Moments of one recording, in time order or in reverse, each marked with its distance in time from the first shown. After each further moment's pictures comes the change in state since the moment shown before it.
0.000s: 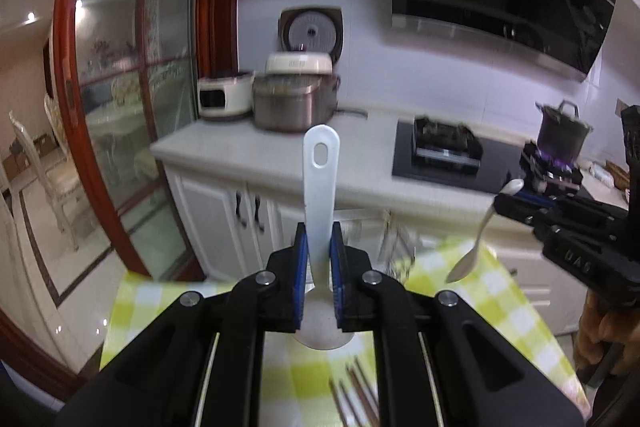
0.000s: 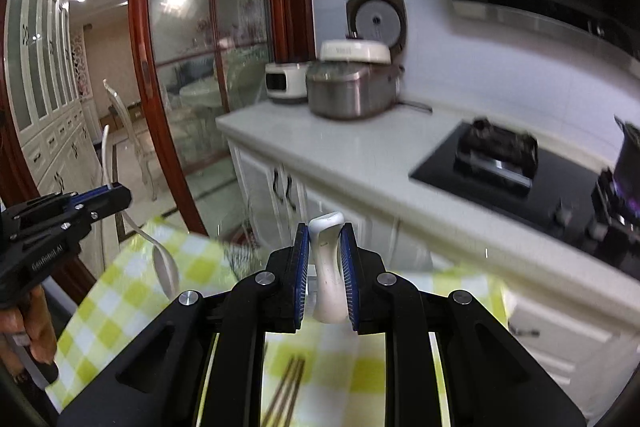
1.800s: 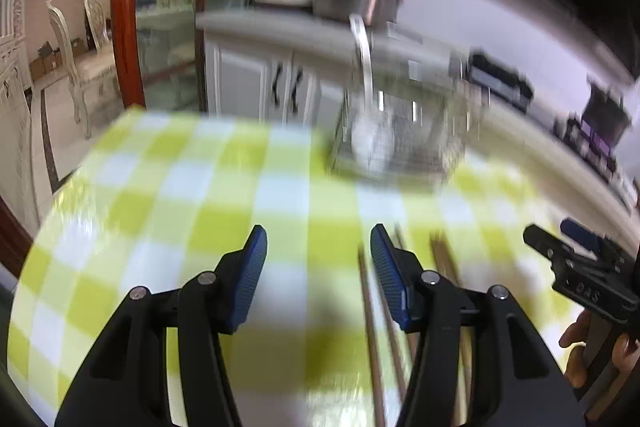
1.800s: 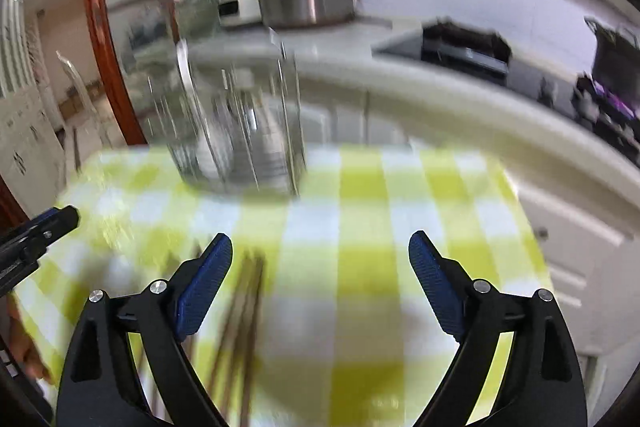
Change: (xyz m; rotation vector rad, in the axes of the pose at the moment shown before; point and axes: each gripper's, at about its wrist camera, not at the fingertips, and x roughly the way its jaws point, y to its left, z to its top) left arm 0.031 0.031 -0.206 -0.231 0.266 0.077; right arm 0.042 -0.006 -0.187 0.087 0.242 -0.174
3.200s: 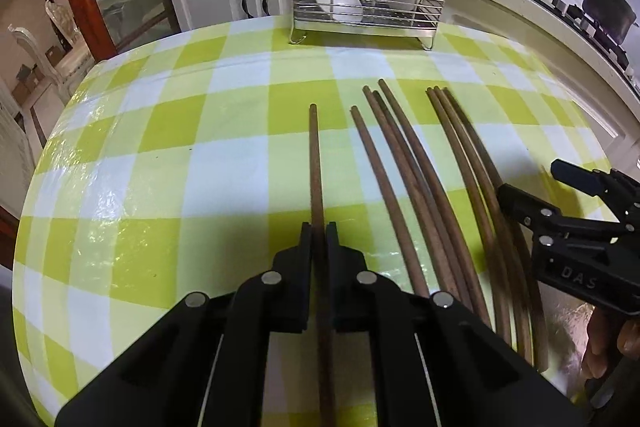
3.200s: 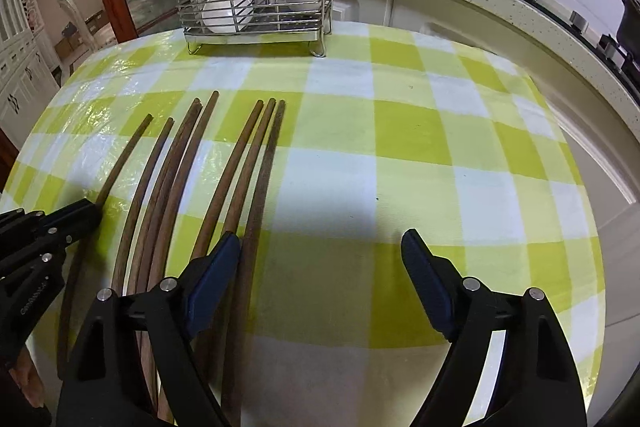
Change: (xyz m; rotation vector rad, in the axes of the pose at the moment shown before) left arm 0.042 -0.033 -0.060 0.171 0.249 0.058; right arm 0.037 0.028 -0.058 -0.078 0.234 0.015
